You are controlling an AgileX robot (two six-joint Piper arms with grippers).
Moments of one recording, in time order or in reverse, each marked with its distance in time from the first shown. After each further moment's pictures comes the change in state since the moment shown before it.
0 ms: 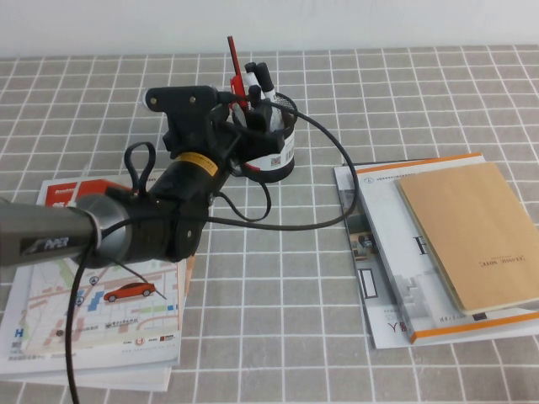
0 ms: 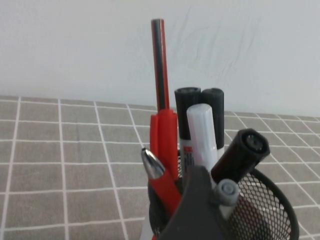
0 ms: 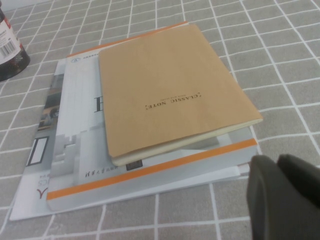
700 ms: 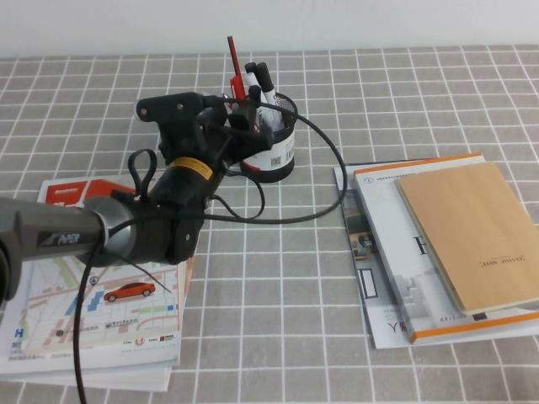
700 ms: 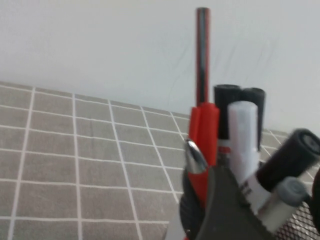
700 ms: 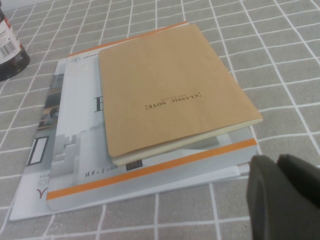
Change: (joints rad) right arm 0.000 0.000 0.000 0.000 0.000 0.000; left arm 0.025 0.064 -0.016 0.000 -0.079 -0.095
